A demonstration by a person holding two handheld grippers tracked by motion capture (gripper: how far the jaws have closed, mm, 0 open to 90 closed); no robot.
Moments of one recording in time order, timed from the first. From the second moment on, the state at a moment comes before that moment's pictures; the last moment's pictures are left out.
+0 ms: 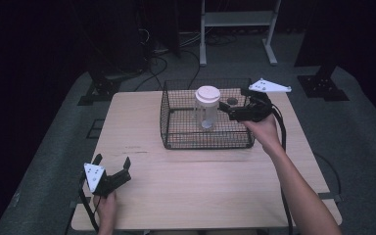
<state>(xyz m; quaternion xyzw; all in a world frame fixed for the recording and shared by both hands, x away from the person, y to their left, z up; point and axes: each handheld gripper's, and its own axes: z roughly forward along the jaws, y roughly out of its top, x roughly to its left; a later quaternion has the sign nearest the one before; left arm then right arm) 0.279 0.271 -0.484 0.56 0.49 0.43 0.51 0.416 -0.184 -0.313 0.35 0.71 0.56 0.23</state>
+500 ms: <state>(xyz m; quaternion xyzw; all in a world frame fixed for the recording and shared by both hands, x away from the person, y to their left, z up) 0.279 0.271 -0.484 0.56 0.49 0.44 0.51 0.394 -0.201 -0.327 0.35 0.72 0.56 0.22</state>
